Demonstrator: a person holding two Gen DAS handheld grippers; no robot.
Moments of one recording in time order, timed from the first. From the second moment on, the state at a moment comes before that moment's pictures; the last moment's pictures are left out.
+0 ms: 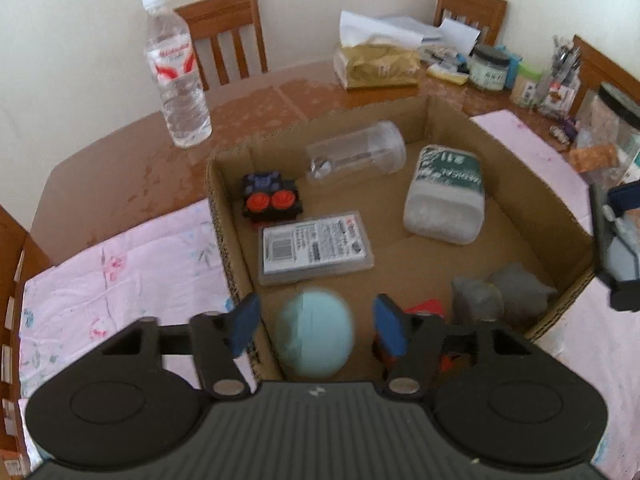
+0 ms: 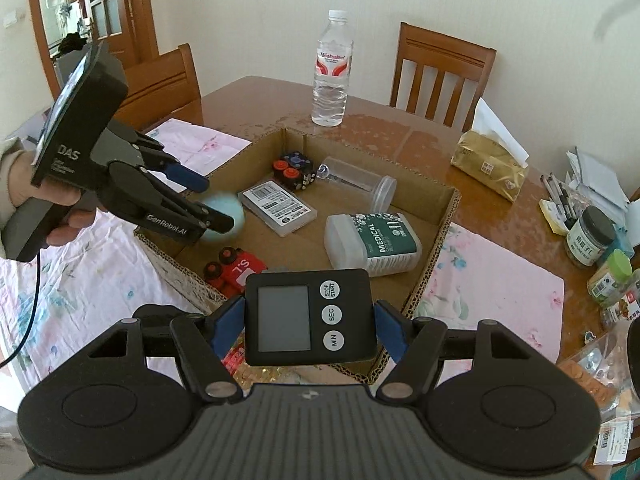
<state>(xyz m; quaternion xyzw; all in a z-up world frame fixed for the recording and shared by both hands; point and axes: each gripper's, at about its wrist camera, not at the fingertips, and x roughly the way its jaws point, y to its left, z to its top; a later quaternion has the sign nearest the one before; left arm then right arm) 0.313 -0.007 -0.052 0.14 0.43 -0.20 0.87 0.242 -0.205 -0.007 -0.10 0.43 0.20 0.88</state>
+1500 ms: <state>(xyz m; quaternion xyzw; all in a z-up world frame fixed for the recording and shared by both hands) 0.212 0.078 -0.026 0.08 0.36 -0.10 0.92 0.286 -0.148 -0.010 -0.04 0.44 0.07 0.89</state>
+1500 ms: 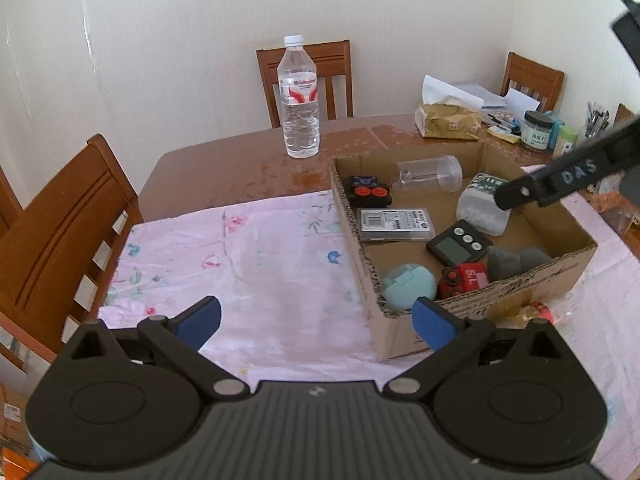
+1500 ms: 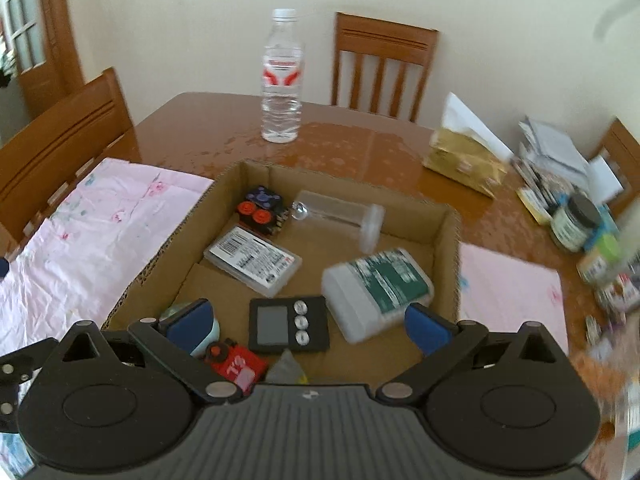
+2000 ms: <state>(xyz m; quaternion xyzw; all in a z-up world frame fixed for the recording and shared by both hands) 0.206 0.057 -0.029 0.07 0.37 -0.08 0.92 0.237 -0.159 -0.021 -0.02 0.46 0.08 0.89</state>
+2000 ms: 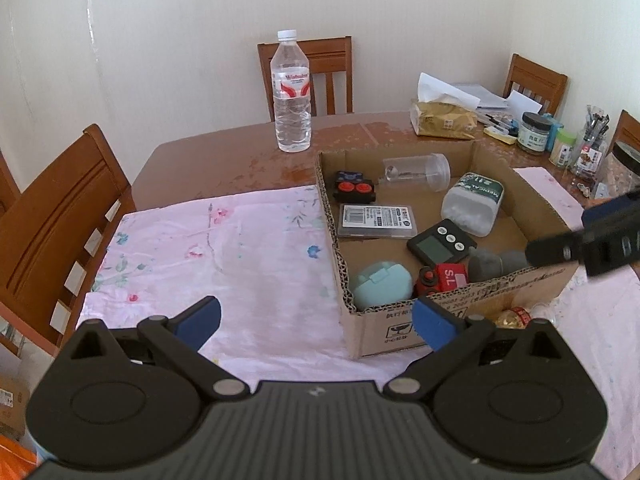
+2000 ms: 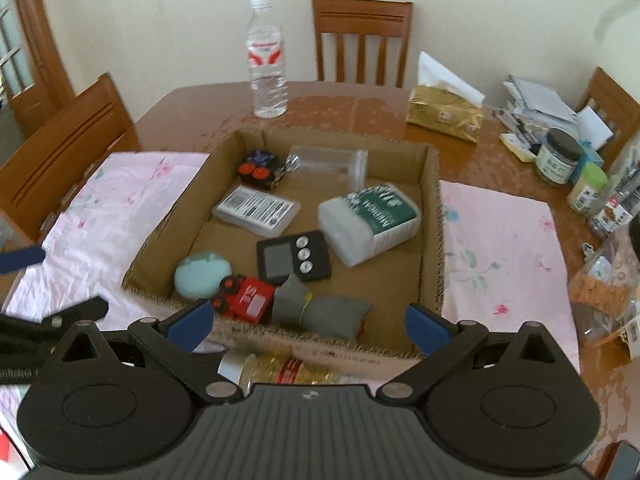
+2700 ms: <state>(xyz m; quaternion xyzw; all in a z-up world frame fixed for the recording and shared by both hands) 0.202 0.068 -0.054 0.06 0.41 -0.09 0.91 0.232 -0.124 -0.088 -0.04 0.51 0.05 0.86</state>
